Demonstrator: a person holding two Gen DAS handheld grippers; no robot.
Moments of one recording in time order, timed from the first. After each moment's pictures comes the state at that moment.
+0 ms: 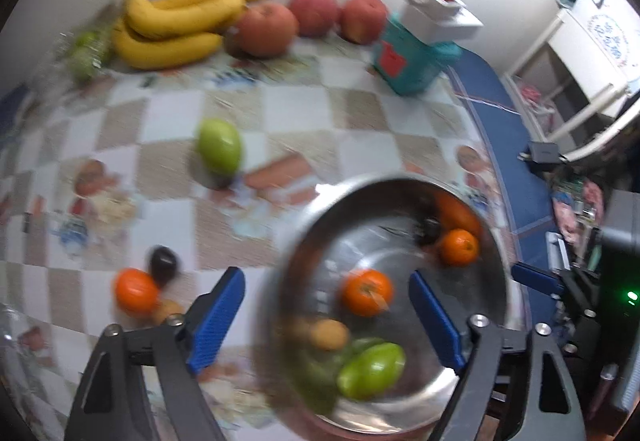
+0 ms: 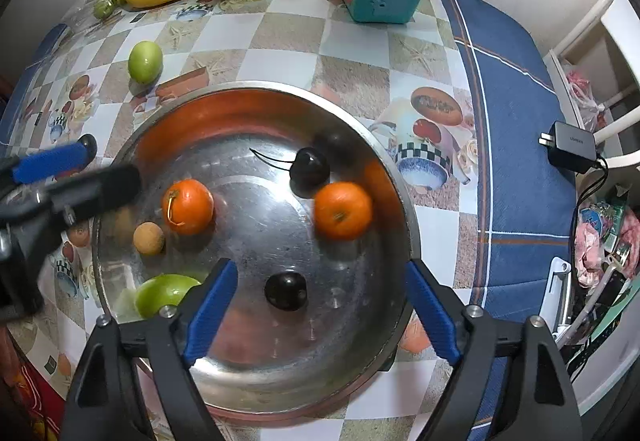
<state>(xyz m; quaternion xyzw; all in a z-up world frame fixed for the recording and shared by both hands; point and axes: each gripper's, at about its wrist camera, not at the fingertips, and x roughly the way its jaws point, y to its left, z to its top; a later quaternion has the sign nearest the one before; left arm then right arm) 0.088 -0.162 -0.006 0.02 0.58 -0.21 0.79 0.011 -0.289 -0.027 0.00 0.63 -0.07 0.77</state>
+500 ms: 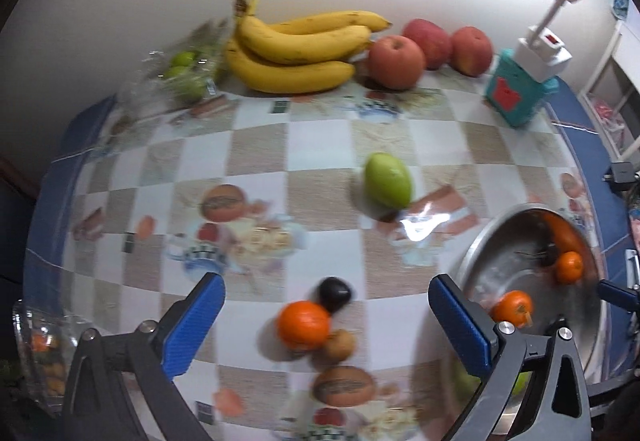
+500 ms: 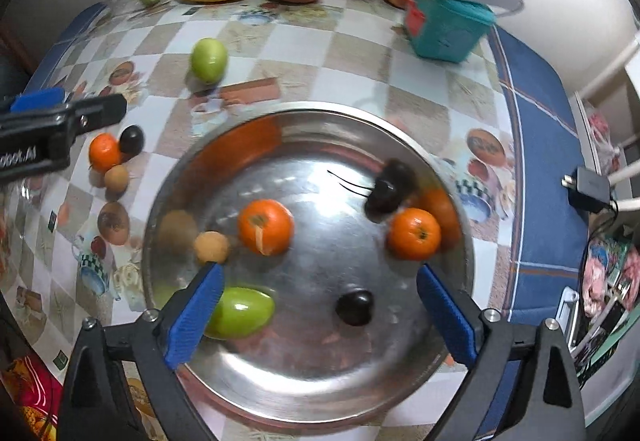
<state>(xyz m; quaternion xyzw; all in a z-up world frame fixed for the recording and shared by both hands) 0.118 -0.082 0.002 0.09 0.54 -0.10 0.83 0.024 -0.234 -0.021 -0.03 0.62 -0.03 0.78</state>
